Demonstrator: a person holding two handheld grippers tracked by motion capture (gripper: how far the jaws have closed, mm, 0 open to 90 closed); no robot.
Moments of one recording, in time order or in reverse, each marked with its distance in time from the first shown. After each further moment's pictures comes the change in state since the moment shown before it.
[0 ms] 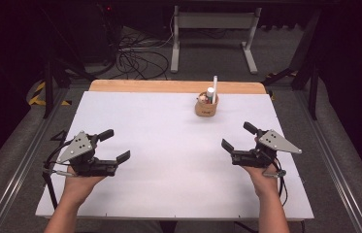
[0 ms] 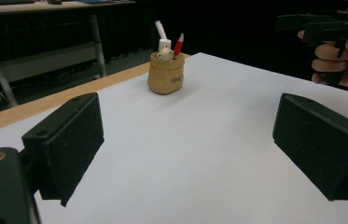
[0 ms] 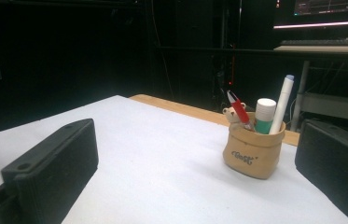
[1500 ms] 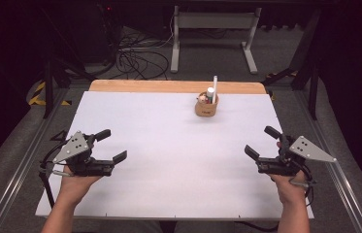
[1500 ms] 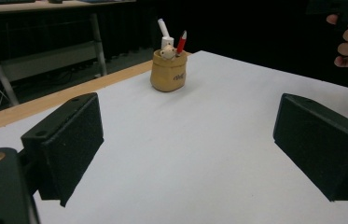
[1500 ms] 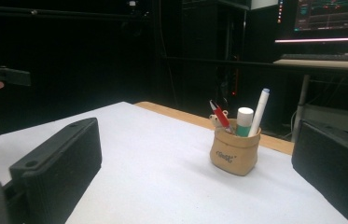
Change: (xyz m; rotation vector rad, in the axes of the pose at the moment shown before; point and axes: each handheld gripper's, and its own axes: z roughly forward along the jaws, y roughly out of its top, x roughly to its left) left arm 0.007 -0.003 -0.006 0.006 -0.001 0.008; right arm -0.025 0.011 -0.056 -0.039 0.052 -0.021
